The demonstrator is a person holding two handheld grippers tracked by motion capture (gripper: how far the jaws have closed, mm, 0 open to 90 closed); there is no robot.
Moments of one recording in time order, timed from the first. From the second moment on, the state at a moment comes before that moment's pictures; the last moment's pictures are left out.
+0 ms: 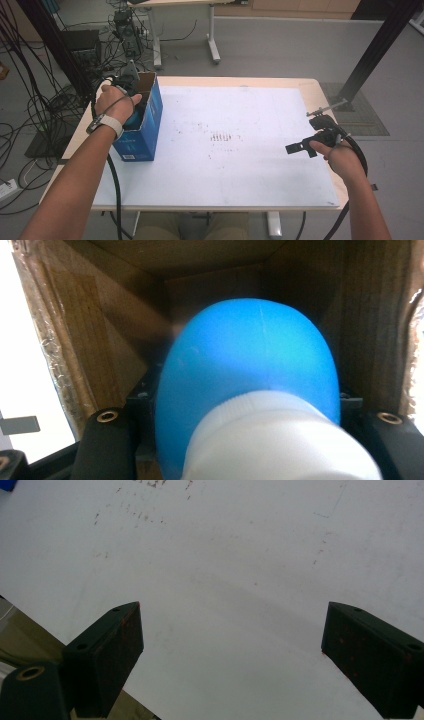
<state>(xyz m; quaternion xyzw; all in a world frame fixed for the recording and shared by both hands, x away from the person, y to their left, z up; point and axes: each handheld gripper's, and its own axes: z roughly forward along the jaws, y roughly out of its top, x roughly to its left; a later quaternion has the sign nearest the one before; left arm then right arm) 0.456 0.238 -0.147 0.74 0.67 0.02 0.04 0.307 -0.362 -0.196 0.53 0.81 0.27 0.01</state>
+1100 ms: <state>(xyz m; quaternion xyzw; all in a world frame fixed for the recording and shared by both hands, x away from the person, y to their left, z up) 0.455 0.238 -0.147 0.74 0.67 0.02 0.04 0.306 -0.362 -0.196 0.53 0.81 0.27 0.01</state>
